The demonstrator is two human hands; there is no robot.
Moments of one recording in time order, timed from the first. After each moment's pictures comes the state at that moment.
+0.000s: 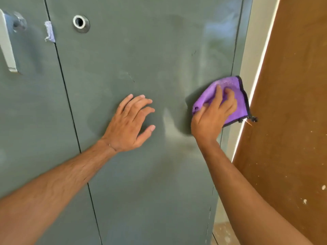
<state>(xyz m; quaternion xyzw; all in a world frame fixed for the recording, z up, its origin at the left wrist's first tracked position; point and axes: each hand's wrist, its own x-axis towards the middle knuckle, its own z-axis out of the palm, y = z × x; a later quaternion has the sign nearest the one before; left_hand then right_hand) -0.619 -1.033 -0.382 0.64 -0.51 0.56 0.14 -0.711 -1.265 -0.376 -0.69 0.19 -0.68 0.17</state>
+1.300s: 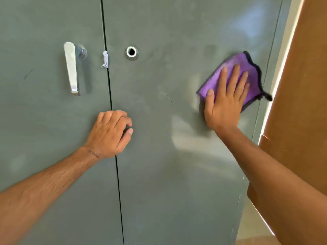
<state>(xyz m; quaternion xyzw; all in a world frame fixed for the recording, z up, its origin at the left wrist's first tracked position) -0.576 -0.900 -0.353 0.67 -0.43 0.60 0.10 -0.689 -1.230 -0.293 -0.76 0.14 -0.64 -0.02</state>
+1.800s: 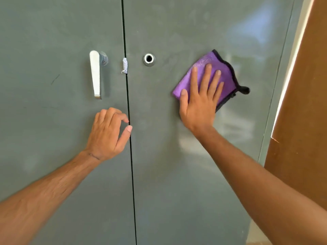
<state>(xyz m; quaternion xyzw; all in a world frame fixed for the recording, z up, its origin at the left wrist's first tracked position) -0.590 -0.858 -0.345 0.69 -0.40 0.57 0.19 -0.659 -1.131 -0.283 -0.77 0.09 -0.63 0.00</state>
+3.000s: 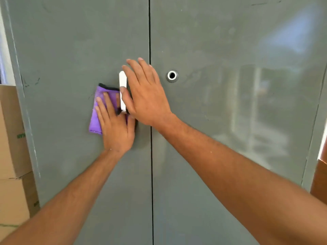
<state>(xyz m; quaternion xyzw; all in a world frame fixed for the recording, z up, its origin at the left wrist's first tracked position) -0.541 -0.846 -0.319 0.79 -0.12 0.57 0.20 -0.619 -0.964 -0.215 -0.72 -0.25 -0.65 0.03</state>
